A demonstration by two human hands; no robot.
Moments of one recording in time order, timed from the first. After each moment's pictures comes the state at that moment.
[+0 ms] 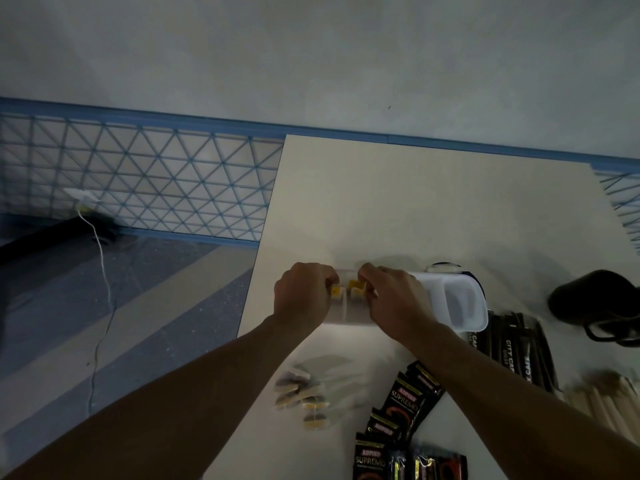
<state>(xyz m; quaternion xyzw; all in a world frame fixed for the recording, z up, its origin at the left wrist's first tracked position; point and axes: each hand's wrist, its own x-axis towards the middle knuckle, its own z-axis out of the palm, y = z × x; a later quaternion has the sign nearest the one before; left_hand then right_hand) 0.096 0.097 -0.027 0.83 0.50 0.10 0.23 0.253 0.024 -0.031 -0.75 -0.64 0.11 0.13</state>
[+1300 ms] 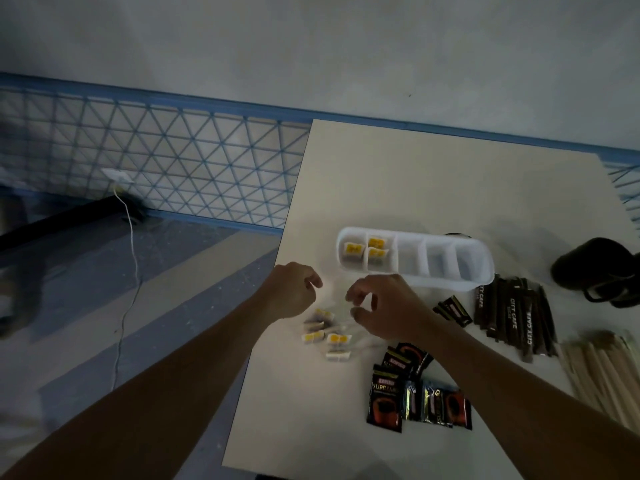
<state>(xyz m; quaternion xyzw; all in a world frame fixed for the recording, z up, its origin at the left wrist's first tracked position) -0.003 0.053 -0.010 0.79 0.50 -0.03 0.36 0.188 -0.043 -0.016 -0.68 -0.65 0.29 0.17</state>
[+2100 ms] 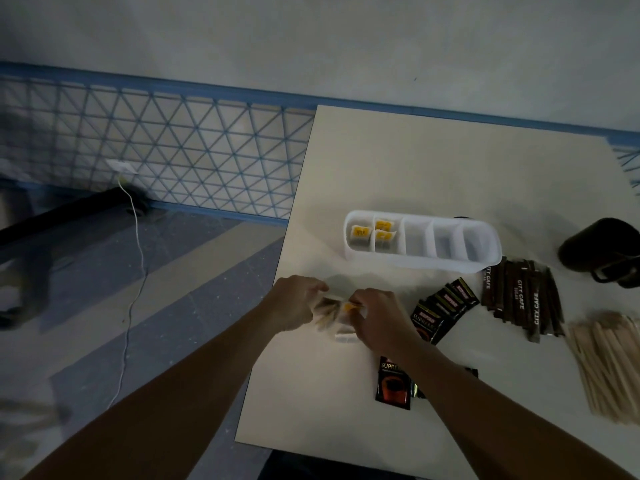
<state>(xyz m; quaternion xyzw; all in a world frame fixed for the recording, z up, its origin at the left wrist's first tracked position) -0.028 0.019 -0.037 0.77 0.48 -0.06 0.42 0.143 -0.077 -0.067 -0.73 -0.61 0.25 0.17</state>
